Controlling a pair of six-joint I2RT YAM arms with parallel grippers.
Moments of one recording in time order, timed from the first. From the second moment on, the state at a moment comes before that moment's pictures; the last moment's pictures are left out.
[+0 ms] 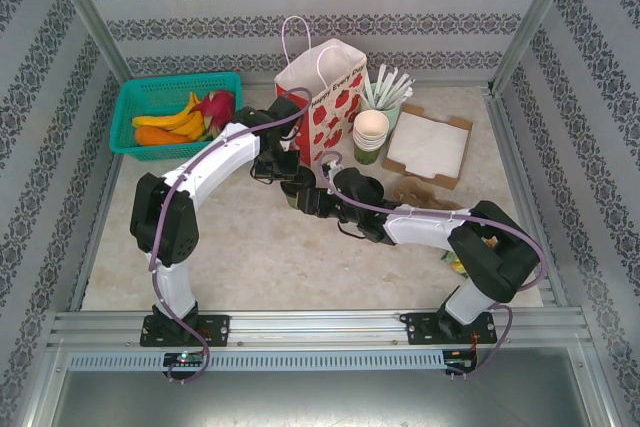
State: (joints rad) left arm -0.50 1.89 1.68 -1.13 0.08 -0.48; right arm 0.76 1.60 0.74 0.33 -0.17 0.74
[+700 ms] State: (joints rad) left arm -0.50 1.89 1.67 -1.09 0.09 -0.48; right arm 0.78 1.70 0.86 0.17 -0.10 0.76
